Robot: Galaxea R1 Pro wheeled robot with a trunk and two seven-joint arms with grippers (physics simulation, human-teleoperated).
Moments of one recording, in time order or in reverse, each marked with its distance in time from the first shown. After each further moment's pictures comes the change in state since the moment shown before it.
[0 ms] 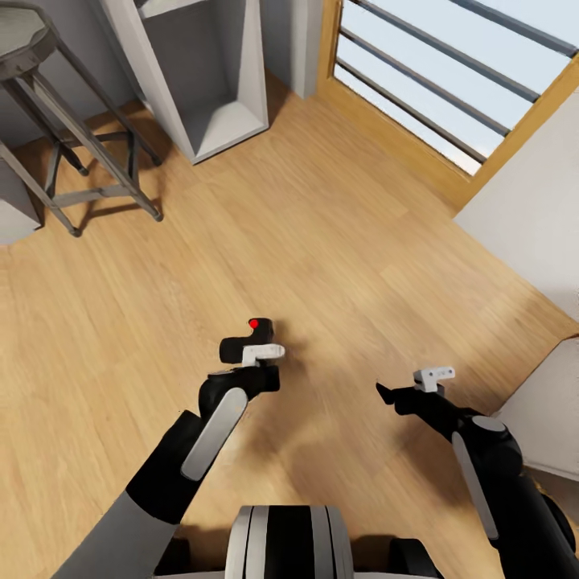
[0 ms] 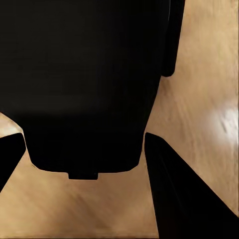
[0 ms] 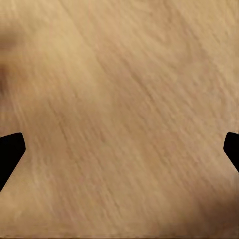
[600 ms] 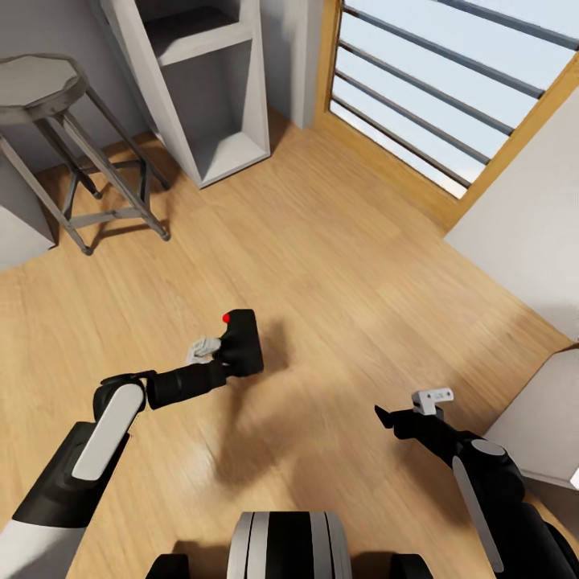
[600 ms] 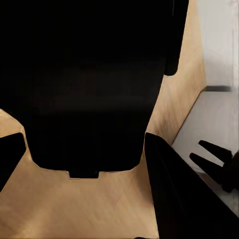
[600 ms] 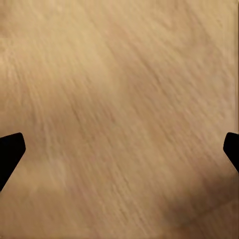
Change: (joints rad) left arm 0.093 0.271 0.328 -0.099 0.215 0.132 -0.784; right arm 0.088 0.010 0.003 -0.001 -0.001 -0.006 0.000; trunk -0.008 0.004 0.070
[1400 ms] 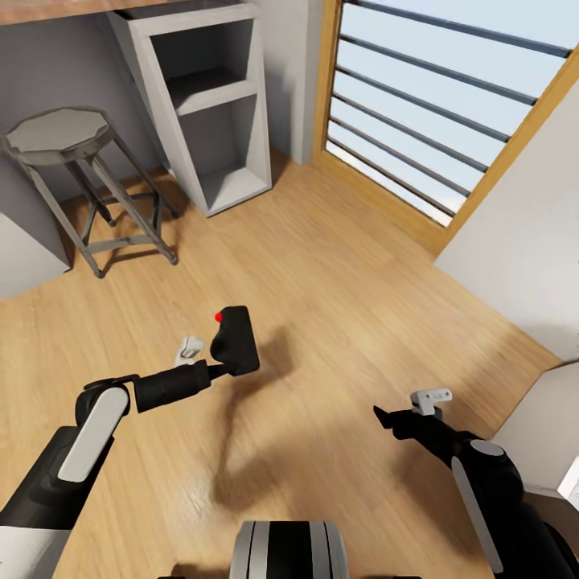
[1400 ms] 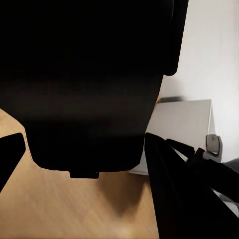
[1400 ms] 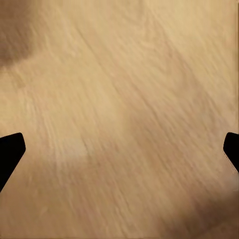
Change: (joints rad) left arm 0.018 0.040 0.062 0.046 -0.020 0.000 -0.245; right arm 0.001 0.002 0.005 0.000 -0.001 -0.002 0.000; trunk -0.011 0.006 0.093
